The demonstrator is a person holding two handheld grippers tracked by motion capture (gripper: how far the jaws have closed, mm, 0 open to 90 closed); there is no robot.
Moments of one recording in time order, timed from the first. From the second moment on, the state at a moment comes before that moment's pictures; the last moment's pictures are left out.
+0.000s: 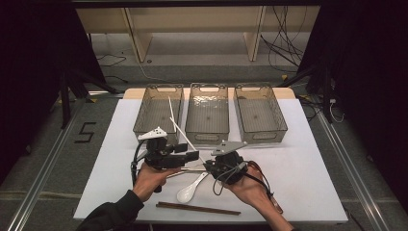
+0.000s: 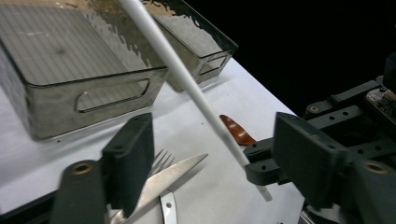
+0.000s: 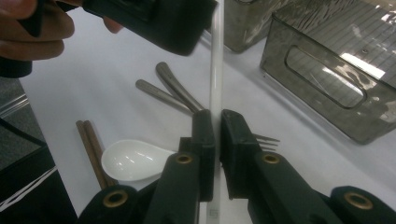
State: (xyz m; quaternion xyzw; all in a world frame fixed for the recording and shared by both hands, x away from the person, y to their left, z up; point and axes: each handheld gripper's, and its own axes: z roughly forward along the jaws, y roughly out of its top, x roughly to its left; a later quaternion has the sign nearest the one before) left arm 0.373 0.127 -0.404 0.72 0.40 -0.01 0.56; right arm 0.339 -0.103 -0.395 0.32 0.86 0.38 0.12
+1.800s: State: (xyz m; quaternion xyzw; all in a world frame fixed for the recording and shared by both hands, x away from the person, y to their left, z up) left arm 0.396 0.185 -0.373 0.71 0.42 0.02 0.57; right arm 0.338 -0.138 -0.400 0.33 0.86 0.37 0.08
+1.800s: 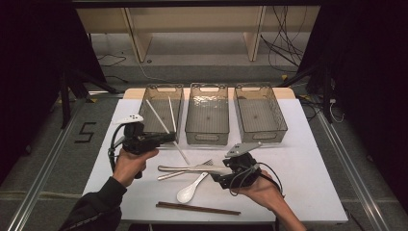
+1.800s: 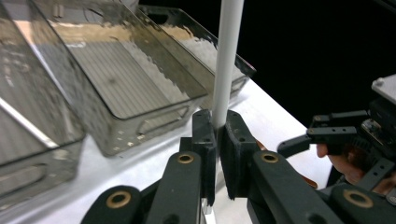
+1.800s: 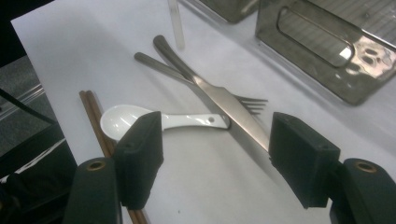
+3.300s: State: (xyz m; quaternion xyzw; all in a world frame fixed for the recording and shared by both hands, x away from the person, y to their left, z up) left arm 0.496 0.232 -0.340 0.69 0.51 0.08 0.51; right arm 0.334 -0.150 -0.405 0.34 0.87 0.36 0.08
